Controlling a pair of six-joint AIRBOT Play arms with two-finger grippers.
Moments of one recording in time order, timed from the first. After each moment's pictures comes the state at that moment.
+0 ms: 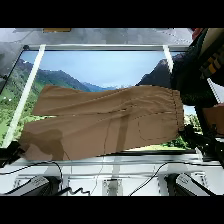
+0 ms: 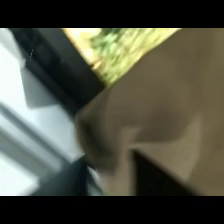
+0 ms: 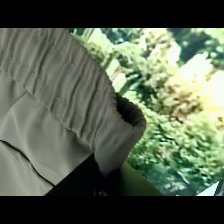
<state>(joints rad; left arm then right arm) 1.05 -1.23 0.68 1.32 -1.05 -1.31 -0.82 -1.15 0.42 -0.69 0.80 1.20</state>
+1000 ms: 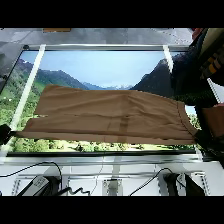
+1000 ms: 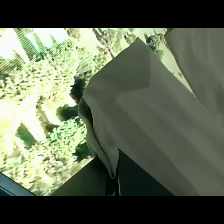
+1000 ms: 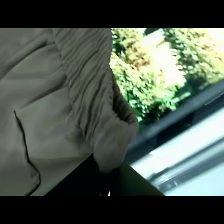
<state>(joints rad) 1.05 -1.08 0.74 0.92 -1.01 -1.05 -0.82 -0.64 0.56 -1.31 1.21 1.42</state>
